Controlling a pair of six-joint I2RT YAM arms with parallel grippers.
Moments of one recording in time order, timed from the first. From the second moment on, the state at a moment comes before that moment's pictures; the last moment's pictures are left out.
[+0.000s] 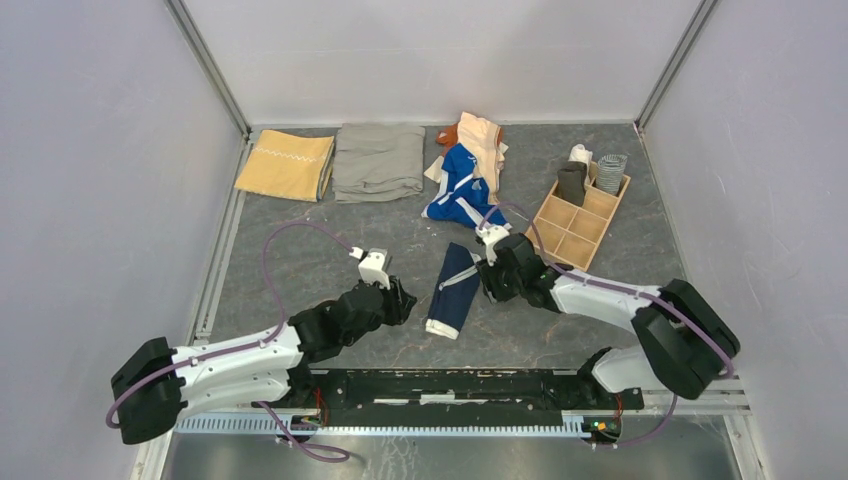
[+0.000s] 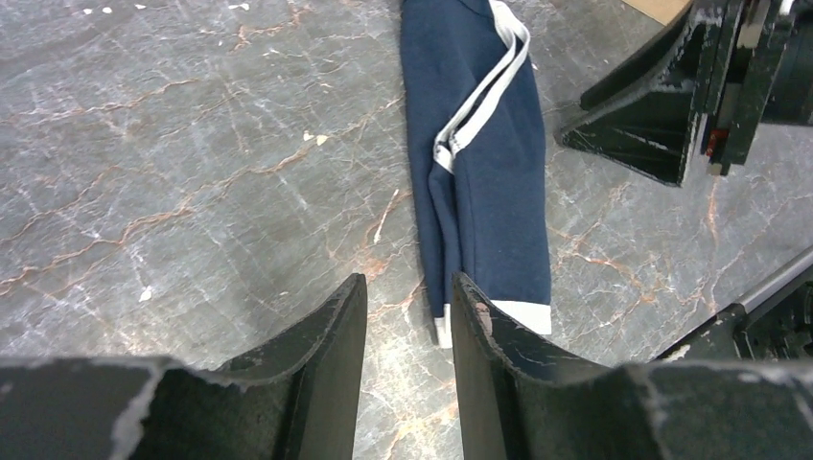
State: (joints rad) left arm -1.04 0.90 0.34 0.05 -0.38 -0.66; right arm 0.68 1.34 0.55 -0.10 0.04 0.15
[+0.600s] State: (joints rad) left arm -1.04 0.81 0.30 -0.03 -0.42 -0.69; right arm 0.75 1.57 0.76 -0.06 0.07 0.05
